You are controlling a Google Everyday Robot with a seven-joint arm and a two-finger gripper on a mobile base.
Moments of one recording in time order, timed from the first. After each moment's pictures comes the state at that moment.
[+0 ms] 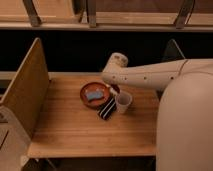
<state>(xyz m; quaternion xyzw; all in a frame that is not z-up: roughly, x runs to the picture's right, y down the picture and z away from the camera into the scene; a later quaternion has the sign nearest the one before) 0.023 -0.066 0.826 -0.04 -0.03 0.43 0.90</state>
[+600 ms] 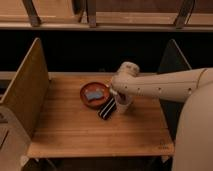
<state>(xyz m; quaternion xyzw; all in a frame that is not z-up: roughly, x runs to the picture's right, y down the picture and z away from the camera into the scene) 0.064 -0.019 0.819 -0.05 -0.03 0.50 0.86</state>
